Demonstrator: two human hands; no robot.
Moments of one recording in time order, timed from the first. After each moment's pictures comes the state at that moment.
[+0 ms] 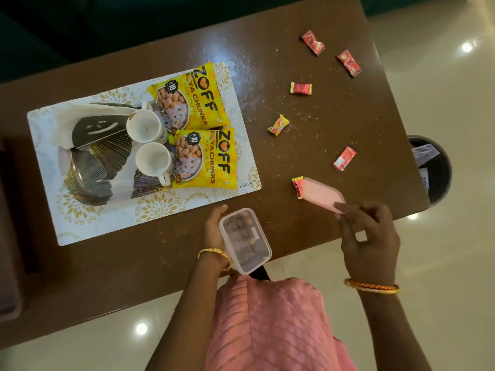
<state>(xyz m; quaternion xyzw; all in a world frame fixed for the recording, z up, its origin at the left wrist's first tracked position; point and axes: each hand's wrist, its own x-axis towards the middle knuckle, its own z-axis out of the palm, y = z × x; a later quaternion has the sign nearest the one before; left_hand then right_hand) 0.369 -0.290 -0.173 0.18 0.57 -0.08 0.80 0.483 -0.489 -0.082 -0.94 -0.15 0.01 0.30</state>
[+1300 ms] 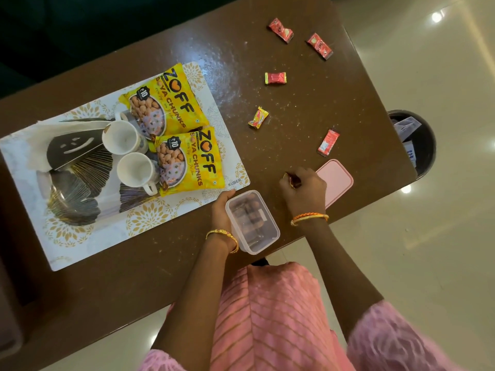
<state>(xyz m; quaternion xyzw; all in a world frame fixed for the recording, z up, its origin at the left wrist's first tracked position) 0.405 -0.293 -0.182 0.20 0.52 -0.14 0.81 0.500 -0.412 -0.141 -0.94 -0.01 0.16 0.31</state>
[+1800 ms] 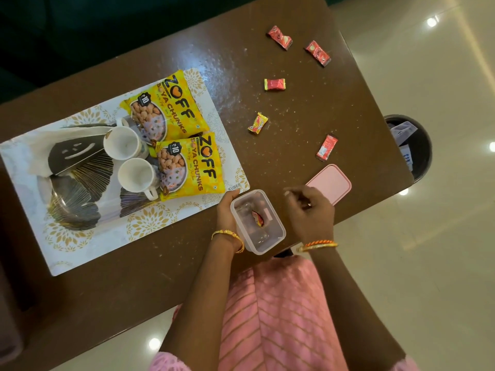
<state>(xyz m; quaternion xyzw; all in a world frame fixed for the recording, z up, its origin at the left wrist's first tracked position) 0.419 -0.297 -0.169 0.17 0.52 -0.14 0.82 0.477 -0.421 -0.110 -0.89 0.04 0.13 0.44</state>
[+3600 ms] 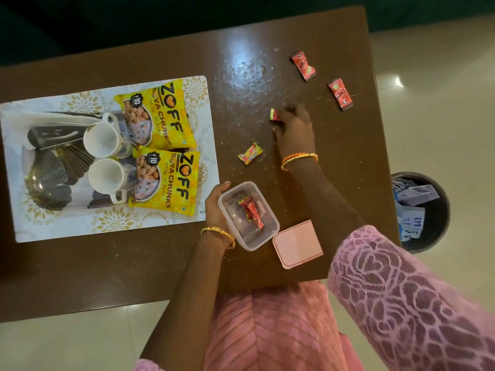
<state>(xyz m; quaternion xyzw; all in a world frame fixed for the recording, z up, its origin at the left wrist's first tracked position) 0.510 -0.313 -0.172 0.12 0.56 0.01 0.82 0.703 -0.340 -0.180 -0.92 -0.24 0.19 0.26</state>
